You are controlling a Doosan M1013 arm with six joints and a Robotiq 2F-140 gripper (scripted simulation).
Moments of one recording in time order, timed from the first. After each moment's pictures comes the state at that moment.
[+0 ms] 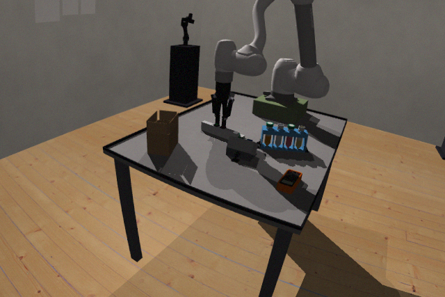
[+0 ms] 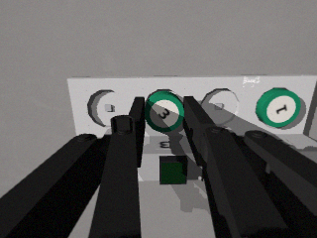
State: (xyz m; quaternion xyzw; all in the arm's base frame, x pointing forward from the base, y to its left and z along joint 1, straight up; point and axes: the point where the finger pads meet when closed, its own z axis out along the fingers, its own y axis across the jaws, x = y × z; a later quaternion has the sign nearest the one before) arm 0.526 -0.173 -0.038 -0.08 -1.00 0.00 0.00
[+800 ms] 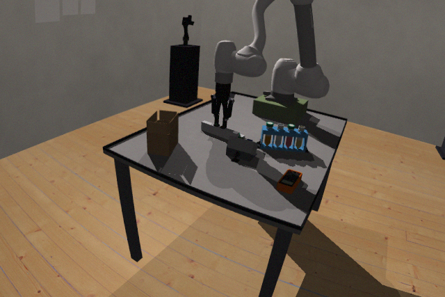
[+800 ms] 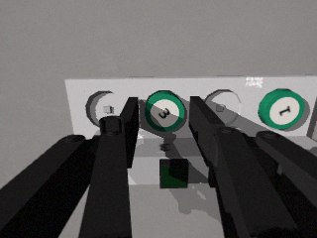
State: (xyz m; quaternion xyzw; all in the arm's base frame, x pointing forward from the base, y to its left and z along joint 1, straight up) arm 0.526 -0.173 -0.043 -0.08 -1.00 0.00 0.00
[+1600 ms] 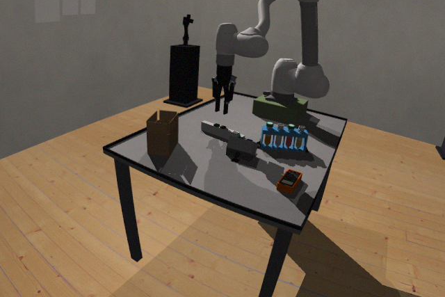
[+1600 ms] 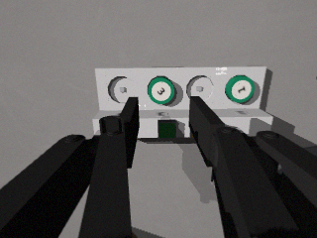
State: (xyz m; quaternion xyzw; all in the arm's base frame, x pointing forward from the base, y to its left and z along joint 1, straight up) arm 0.526 -0.173 0.046 -0.08 -1.00 0.00 0.00
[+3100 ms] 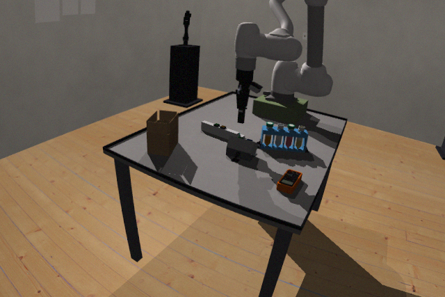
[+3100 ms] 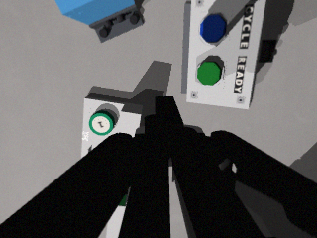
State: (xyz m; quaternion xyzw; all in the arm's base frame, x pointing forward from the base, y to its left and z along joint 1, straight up) arm 0.626 -0.022 0.059 -0.70 -0.71 -0.01 0.00
